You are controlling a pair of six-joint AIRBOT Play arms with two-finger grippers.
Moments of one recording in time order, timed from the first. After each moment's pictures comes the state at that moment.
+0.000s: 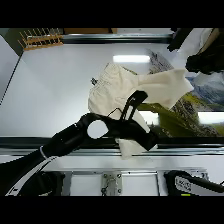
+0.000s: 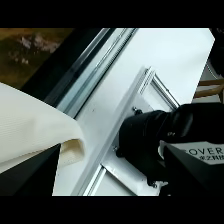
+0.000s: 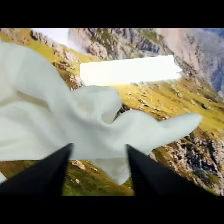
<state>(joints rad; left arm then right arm) -0.96 -1.25 1.22 0.88 -0.77 -1.51 -0.14 -1.34 1.68 -1.46 1.19 1.57</state>
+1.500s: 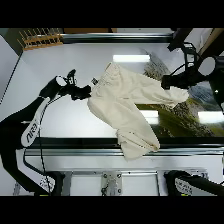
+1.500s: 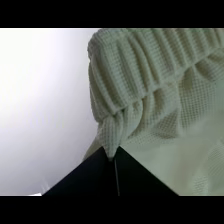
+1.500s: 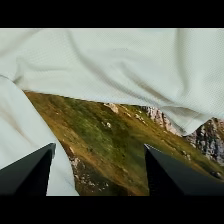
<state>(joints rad) -0.09 -1.77 1.42 0.99 -0.92 -1.54 0.03 -1.31 1.48 -1.46 1.25 1.56</state>
